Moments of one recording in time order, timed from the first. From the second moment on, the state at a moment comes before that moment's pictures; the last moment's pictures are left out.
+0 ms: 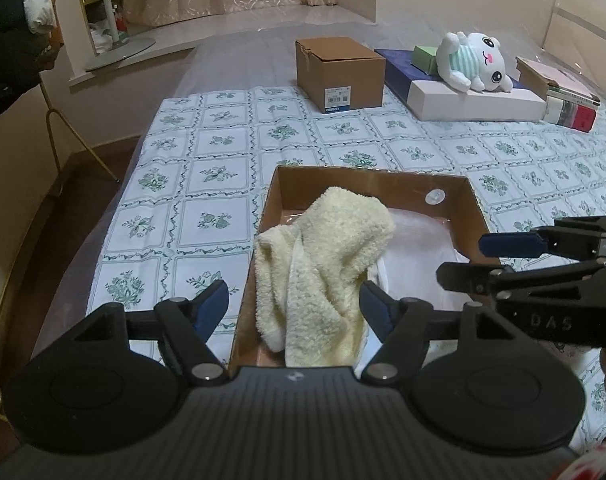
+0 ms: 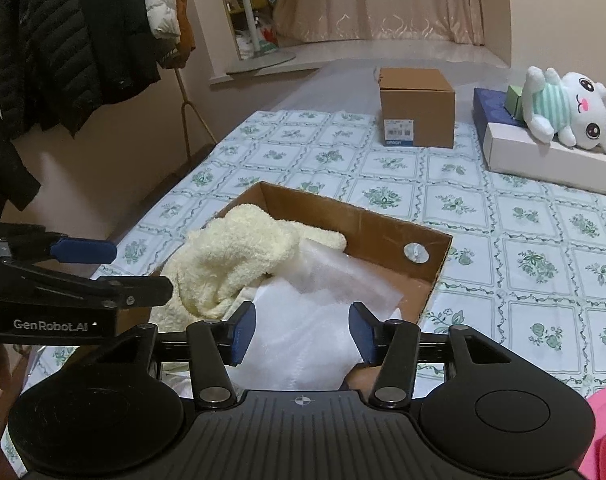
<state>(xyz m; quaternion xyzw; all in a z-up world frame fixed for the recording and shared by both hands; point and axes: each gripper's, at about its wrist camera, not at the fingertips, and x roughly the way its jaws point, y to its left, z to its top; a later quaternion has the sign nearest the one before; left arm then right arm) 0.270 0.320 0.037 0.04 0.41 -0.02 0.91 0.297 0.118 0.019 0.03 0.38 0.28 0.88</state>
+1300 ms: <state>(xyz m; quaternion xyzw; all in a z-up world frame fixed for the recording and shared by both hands) 0.102 0.304 0.071 0.01 0.38 0.02 0.93 0.147 0.047 0.048 0.12 0.40 0.28 0.87</state>
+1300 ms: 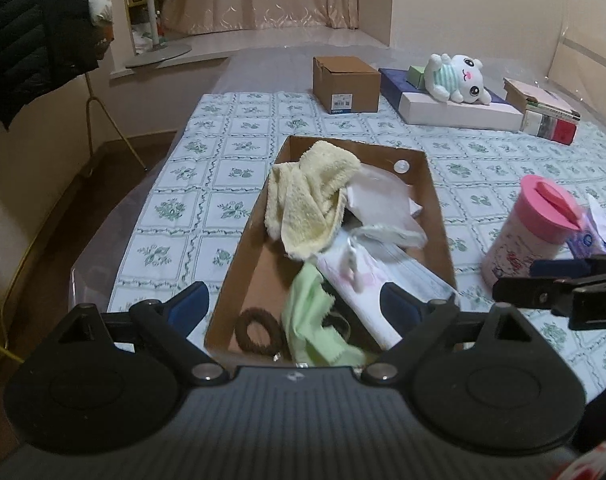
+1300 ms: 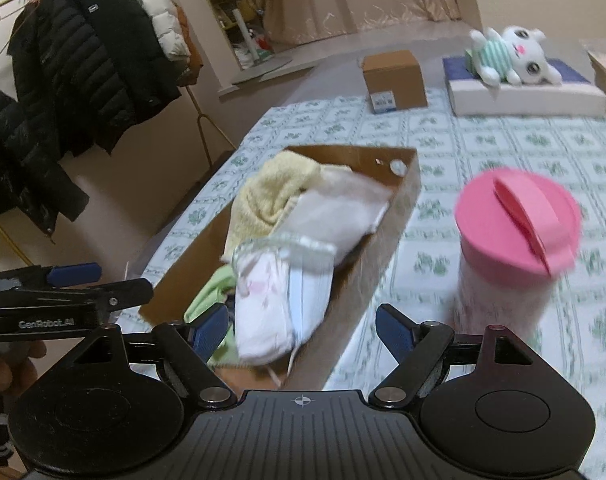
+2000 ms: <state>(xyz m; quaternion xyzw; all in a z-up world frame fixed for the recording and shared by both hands) 0.005 0.252 0.075 -0.02 0.36 0.05 0.93 0.069 -0.002 0.056 0.07 0.38 0.25 0.89</state>
